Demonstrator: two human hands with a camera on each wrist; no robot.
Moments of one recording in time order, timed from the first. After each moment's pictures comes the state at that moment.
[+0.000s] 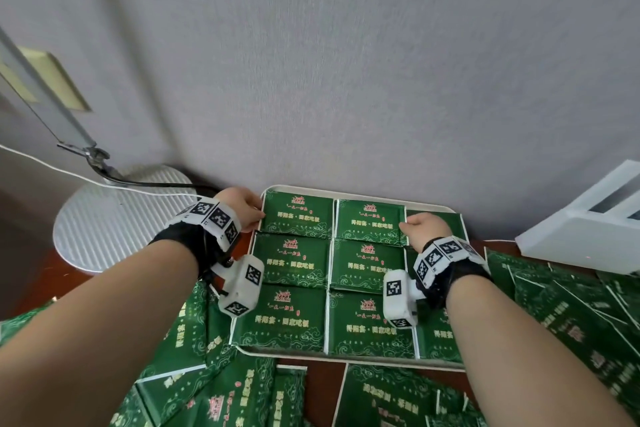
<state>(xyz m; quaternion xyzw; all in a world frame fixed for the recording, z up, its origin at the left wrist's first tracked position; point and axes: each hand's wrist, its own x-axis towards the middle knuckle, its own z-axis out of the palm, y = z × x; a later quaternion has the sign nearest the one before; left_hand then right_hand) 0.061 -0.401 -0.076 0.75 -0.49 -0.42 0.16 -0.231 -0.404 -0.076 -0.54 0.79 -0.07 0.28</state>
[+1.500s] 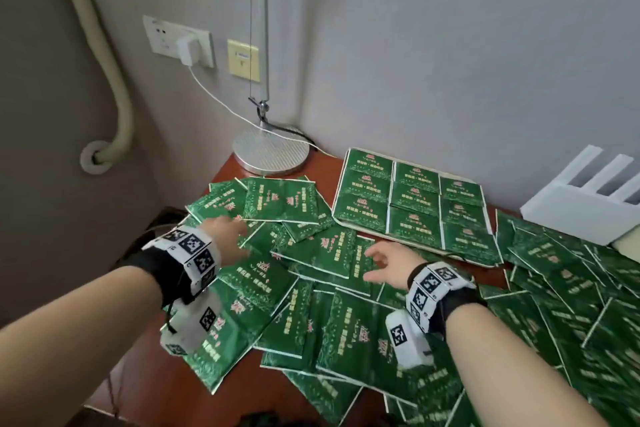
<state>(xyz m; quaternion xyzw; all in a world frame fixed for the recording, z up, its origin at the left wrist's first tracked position) 0.178 -0.067 -0.023 0.75 -0.62 -0.22 -0.12 -0.111 -0.127 -0.022 -0.75 0.58 0.13 0.30</state>
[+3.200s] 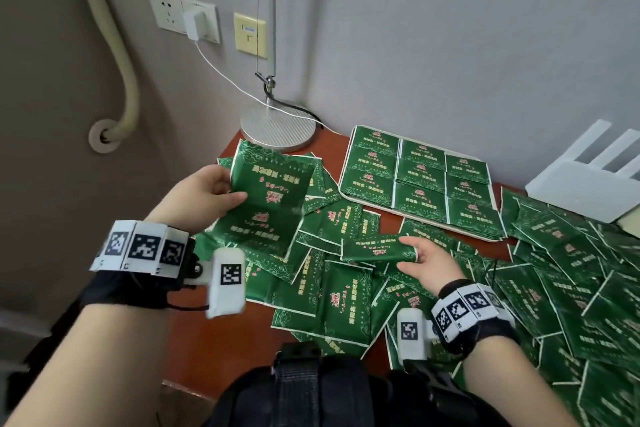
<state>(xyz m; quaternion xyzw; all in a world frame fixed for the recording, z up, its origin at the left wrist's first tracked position) 0.187 -0.013 0.016 0.72 -0.46 -0.37 0.37 -0.152 -0.072 -0.039 -0.64 0.67 -0.08 0.36</state>
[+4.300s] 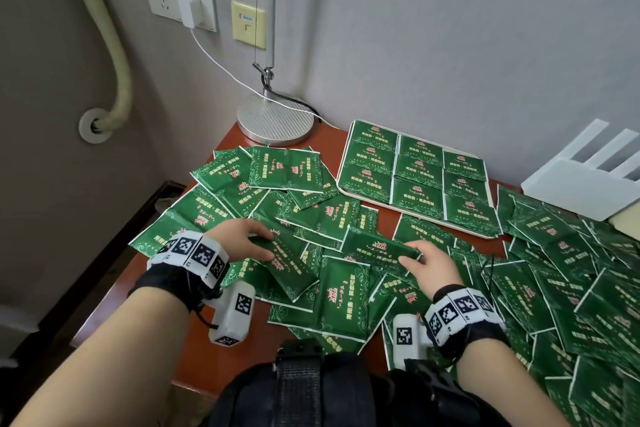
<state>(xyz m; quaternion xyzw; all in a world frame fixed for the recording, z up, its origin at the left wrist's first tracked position) 0.158 -0.021 -0.042 0.71 -0.57 -0.42 0.03 -0.156 -0.069 -0.055 -0.64 0.70 -0.09 0.29</state>
